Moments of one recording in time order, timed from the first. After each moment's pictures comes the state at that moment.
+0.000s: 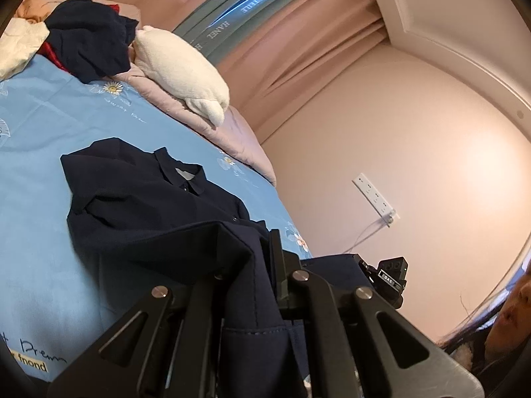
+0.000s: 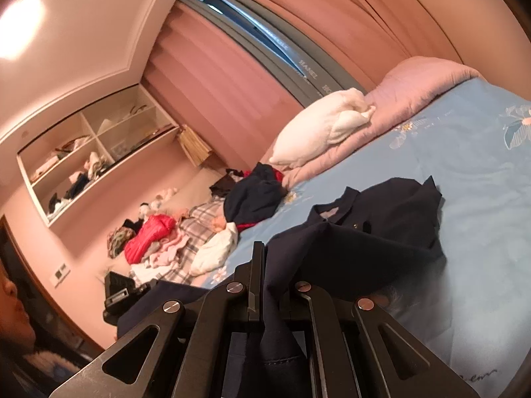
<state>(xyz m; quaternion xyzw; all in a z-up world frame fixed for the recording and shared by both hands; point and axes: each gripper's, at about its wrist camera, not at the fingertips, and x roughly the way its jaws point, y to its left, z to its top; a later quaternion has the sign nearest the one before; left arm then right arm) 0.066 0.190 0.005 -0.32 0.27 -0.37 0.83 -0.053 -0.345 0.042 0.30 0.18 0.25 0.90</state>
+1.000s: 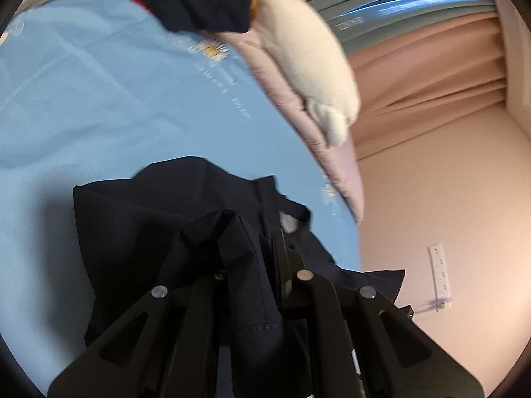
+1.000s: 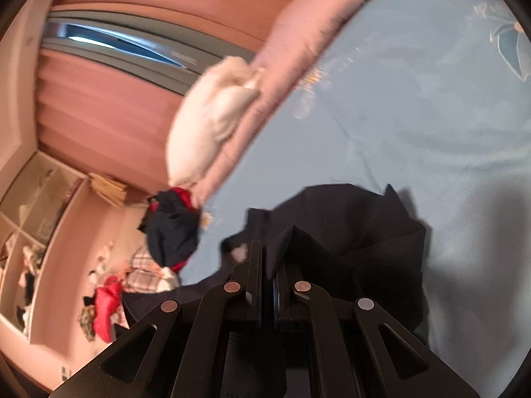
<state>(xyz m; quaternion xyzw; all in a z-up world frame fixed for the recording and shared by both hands) 0.310 0.200 -0.086 -0.41 0.41 -0.19 0.79 0.135 -0.408 -0.041 0.44 0.32 0.11 0.83</state>
